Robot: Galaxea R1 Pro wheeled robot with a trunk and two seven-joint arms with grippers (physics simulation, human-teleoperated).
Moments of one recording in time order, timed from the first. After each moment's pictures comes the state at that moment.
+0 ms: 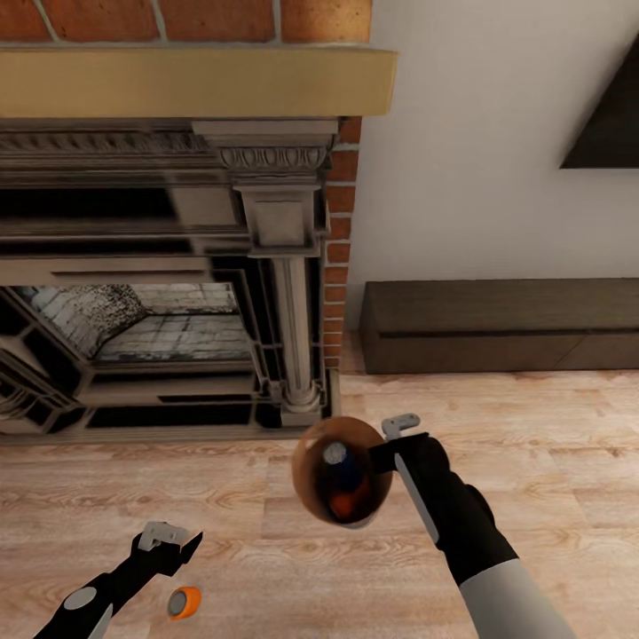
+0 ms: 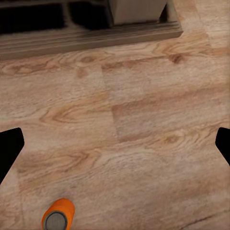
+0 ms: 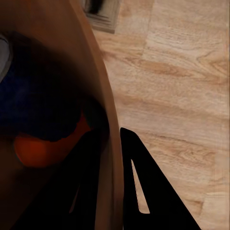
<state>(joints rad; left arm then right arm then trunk) -0.36 0.23 0.08 -0.58 0.02 -0.18 -0.45 -0.58 0.06 0.24 -1.22 0.02 1.01 -0.06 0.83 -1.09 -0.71</state>
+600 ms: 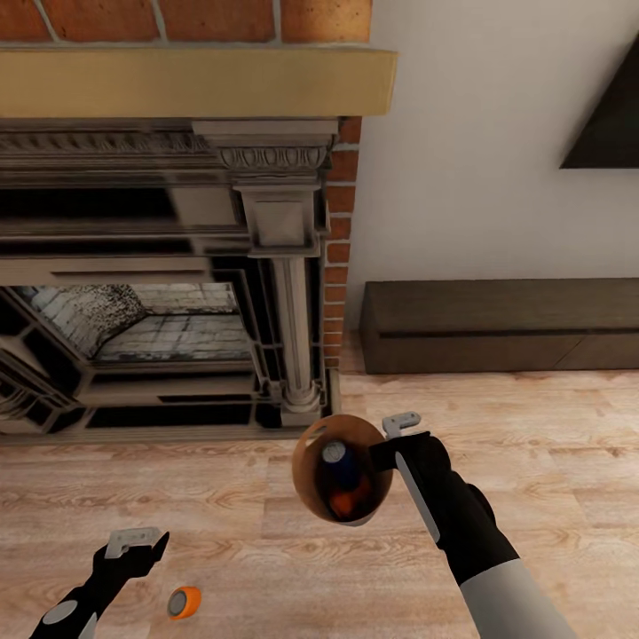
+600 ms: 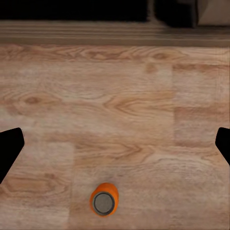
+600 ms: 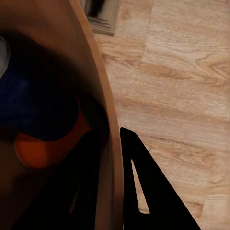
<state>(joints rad) -0.36 0.23 0.22 -0.52 0.02 -0.20 -0.25 -0.58 0.06 0.24 -1.23 0.02 1.01 -0.06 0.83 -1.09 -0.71</state>
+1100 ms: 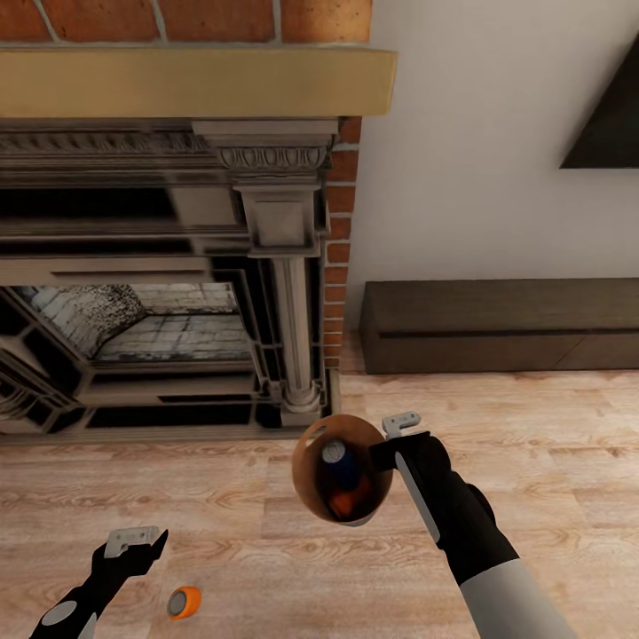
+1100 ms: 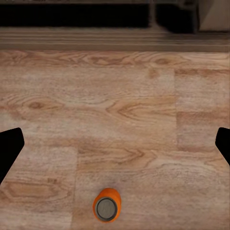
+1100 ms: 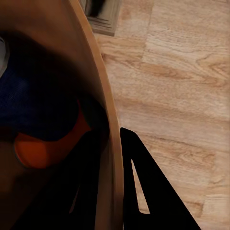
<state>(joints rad) -0.36 0.23 0.22 -0.52 0.02 -0.22 -0.24 -0.58 0.06 0.24 -1.23 0.01 1.01 -0.06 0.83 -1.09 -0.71</state>
